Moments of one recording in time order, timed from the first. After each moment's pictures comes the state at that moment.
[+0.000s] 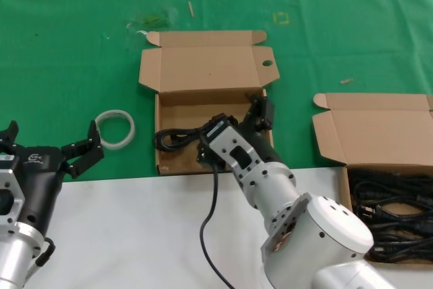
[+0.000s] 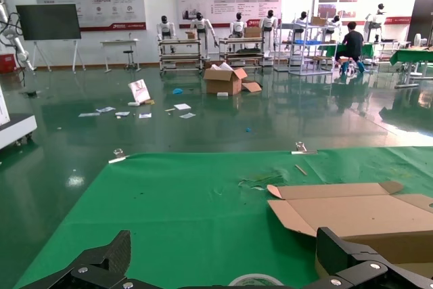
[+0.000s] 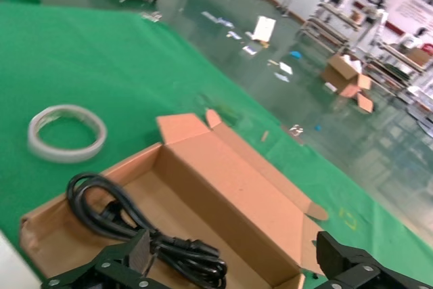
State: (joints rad) left arm 0.00 -0.30 1.60 -1.60 -1.80 0.00 0.00; right arm 0.44 0.12 -2.29 1.39 2.62 0.56 -1.29
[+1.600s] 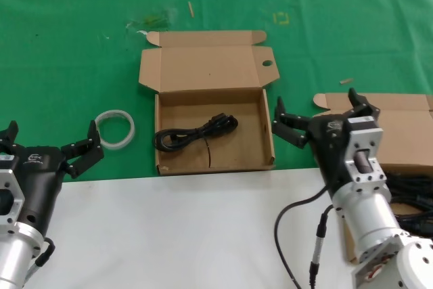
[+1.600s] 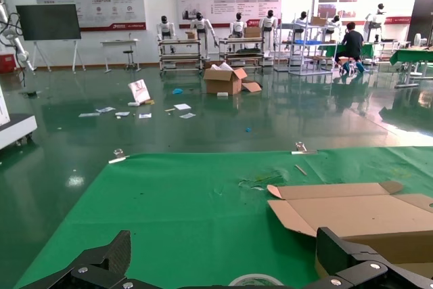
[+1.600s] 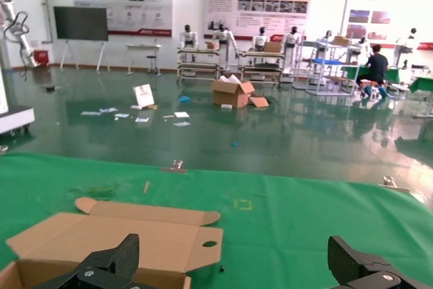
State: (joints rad) left arm 0.00 -0.30 1.60 -1.60 -1.80 0.00 0.00; right arm 0.14 0.12 -1.81 1.53 2.05 0.17 -0.40
